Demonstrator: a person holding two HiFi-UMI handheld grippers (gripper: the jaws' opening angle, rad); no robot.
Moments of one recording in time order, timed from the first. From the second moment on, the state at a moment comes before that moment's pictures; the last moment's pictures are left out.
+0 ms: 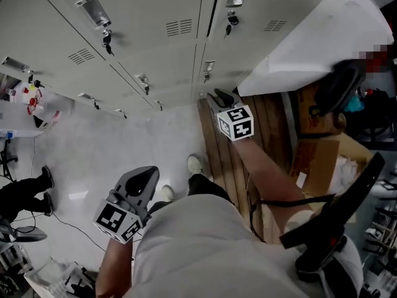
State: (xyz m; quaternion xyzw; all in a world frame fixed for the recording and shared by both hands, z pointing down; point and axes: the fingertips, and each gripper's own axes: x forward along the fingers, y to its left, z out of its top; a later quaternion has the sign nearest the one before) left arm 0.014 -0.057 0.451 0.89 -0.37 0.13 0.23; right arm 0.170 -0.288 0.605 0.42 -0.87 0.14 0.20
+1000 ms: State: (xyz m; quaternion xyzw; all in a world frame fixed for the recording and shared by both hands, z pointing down) left arm -0.014 -0.104 0.462 0.84 -0.45 0.16 0.26; right arm 0.157 -0.438 0.701 0.45 -0.85 0.18 0.23
